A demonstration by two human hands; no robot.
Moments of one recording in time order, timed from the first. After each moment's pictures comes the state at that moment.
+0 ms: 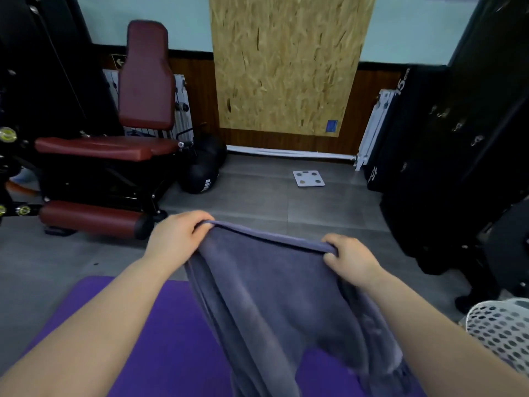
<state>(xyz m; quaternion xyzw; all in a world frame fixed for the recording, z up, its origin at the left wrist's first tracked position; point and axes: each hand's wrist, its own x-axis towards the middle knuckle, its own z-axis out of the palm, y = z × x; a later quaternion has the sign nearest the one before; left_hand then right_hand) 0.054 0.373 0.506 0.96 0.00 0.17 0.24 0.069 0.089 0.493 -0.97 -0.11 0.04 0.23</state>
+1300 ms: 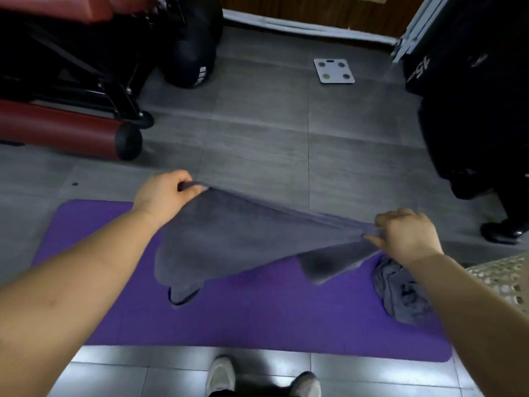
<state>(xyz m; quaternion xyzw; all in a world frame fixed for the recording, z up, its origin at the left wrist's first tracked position) 0.237 0.566 0.283 0.95 0.07 -0.02 0.29 0.205 0.198 0.311 -0.98 -0.13 0.07 -0.16</state>
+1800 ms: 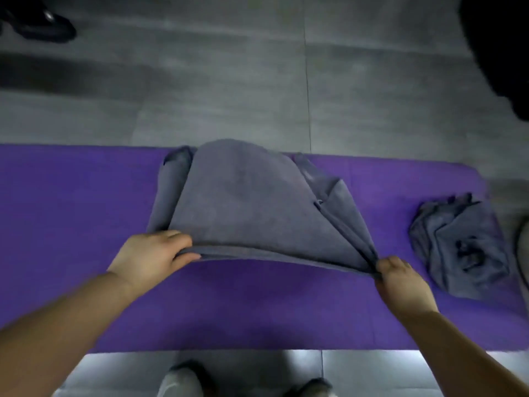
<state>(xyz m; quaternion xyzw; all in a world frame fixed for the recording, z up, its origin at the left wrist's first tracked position) 0.144 0.482 -0.086 0.96 -0.25 -0.04 0.14 0.106 0.093 -0.102 -0.98 0.04 0.19 -0.03</state>
